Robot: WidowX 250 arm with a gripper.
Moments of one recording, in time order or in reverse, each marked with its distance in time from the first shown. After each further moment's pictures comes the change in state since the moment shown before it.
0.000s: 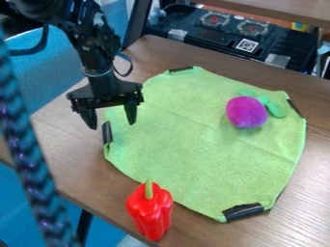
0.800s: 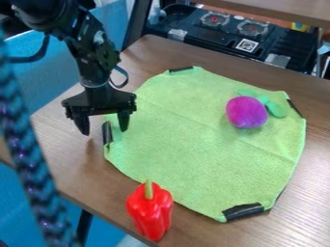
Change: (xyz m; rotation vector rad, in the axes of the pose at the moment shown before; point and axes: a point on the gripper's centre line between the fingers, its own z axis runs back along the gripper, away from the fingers) arm 0.002 0.014 -0.018 0.071 -0.028 0.005
